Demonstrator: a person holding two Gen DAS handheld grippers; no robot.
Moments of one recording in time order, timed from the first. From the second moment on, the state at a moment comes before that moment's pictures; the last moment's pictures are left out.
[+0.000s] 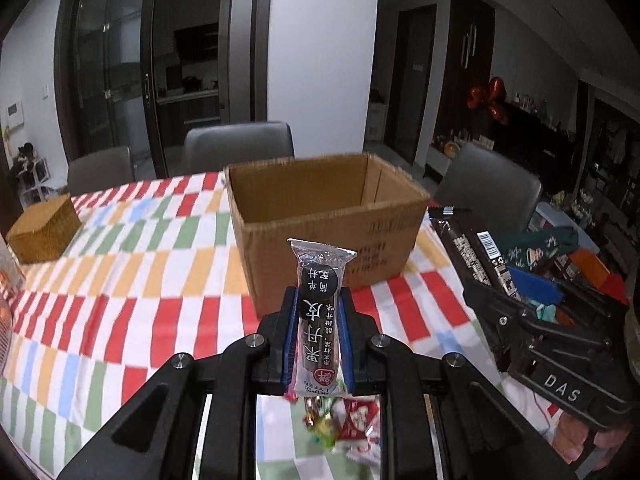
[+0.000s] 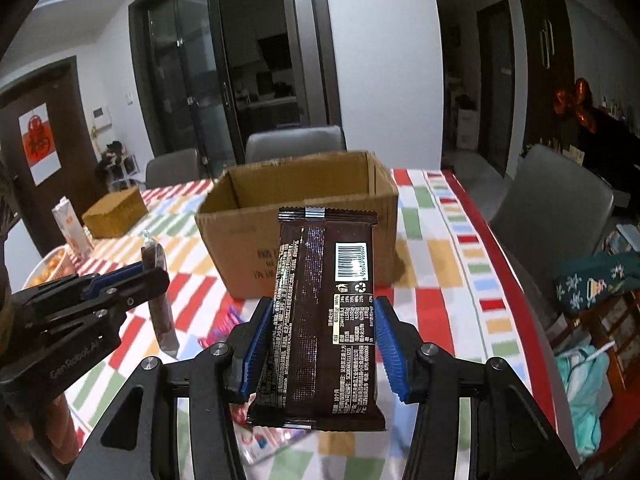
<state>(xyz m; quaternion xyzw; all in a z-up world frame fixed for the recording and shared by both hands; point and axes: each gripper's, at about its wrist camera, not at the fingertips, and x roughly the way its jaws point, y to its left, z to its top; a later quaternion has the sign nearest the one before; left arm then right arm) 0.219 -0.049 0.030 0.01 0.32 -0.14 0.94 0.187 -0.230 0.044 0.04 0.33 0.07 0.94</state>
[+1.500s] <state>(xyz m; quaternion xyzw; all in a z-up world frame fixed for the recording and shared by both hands) 0.388 -0.058 0.073 0.05 0.32 -0.11 0.94 0.370 -0.220 0.075 0.01 0.32 0.08 0.94</state>
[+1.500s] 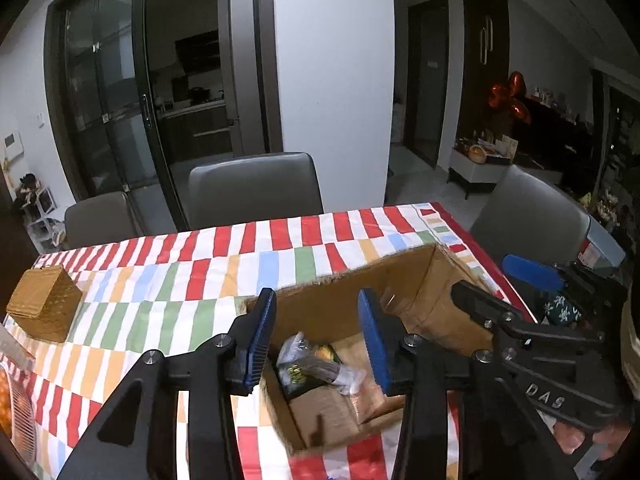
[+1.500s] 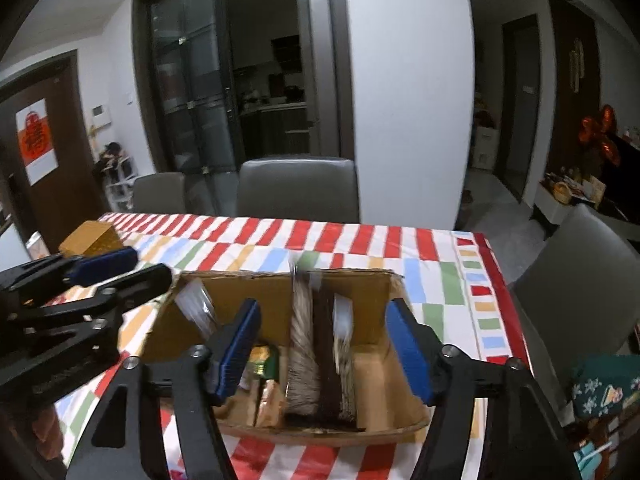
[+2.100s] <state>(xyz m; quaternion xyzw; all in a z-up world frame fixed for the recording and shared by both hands) 0.272 -0.049 0.079 0.08 0.27 -0.10 0.95 0.261 -0.219 0.076 0.00 0.30 0.11 0.95</state>
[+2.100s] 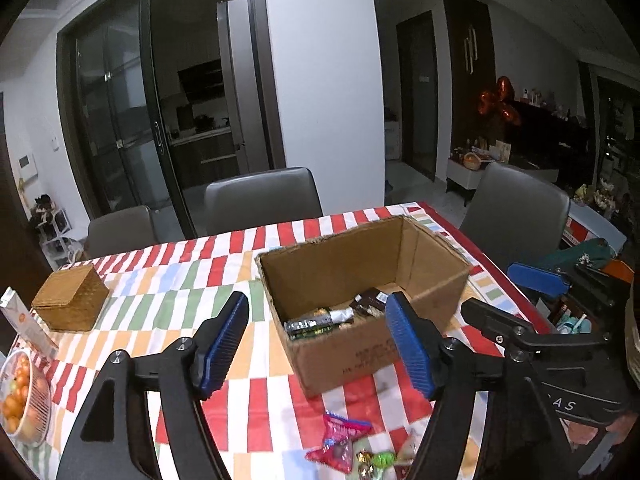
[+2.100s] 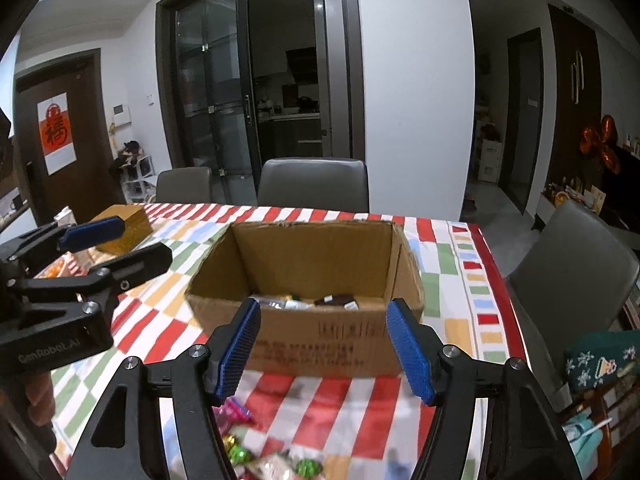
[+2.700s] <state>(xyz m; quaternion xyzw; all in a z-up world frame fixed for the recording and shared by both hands) 0.203 -0.046 0.014 0.07 0.36 -0.12 0.92 0.186 -0.214 0.031 -0.01 0.35 0.13 0.93</state>
